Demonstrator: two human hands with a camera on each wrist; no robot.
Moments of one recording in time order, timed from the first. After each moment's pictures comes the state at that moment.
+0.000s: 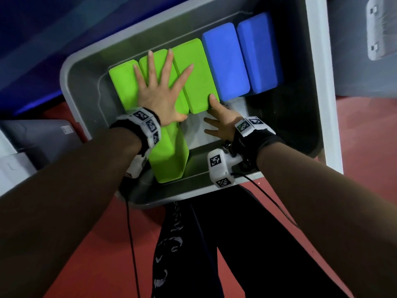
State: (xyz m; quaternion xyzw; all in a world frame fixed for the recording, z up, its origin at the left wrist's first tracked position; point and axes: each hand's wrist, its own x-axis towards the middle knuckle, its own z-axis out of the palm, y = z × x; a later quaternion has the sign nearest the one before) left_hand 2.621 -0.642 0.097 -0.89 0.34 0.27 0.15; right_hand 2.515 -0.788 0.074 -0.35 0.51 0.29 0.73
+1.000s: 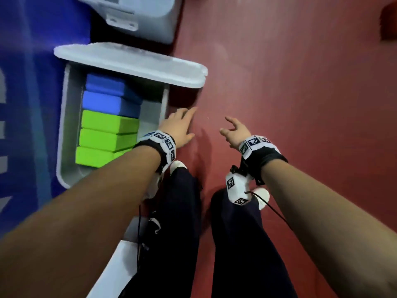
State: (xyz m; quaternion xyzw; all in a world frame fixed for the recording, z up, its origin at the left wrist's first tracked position) left_hand 2.346 -0.733 0.310 -0.60 0.69 0.37 0.18; right_hand 2.150 -0.729 0.287 -0.34 0.73 -0.03 0.59
